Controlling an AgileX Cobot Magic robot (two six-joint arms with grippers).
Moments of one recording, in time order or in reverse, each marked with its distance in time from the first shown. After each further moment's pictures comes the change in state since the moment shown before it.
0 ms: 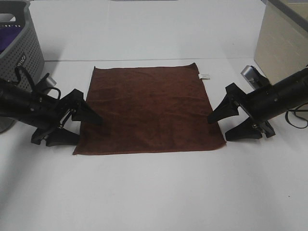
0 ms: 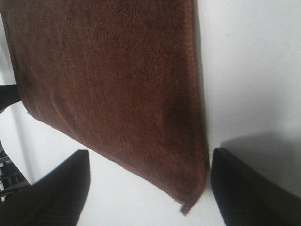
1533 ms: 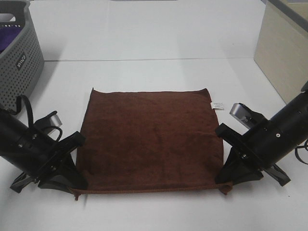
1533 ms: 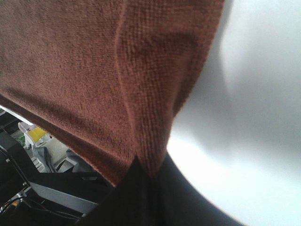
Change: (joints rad) left arm -0.096 -0.156 0.234 0.283 0.083 -0.283; right arm 0.140 -0.225 0.337 -0.163 -0.020 0.249
